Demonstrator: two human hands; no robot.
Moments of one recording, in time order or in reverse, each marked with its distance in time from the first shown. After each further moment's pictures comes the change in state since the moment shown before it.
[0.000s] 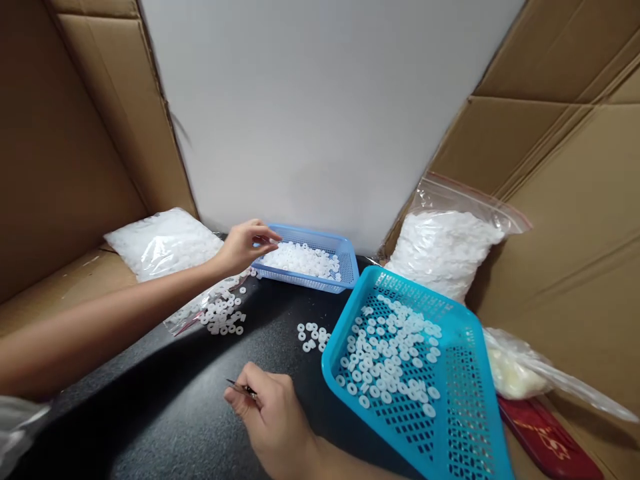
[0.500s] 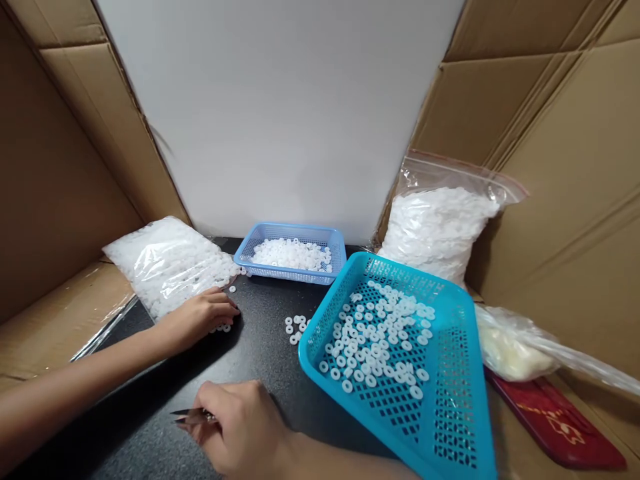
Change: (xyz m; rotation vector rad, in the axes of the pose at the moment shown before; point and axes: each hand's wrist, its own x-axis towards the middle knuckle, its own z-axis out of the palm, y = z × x) left_hand -0.112 -0.002 -0.011 0.322 -0.382 0.132; right_hand -0.004 0.001 0.007 -0.076 -0.168 -0.118
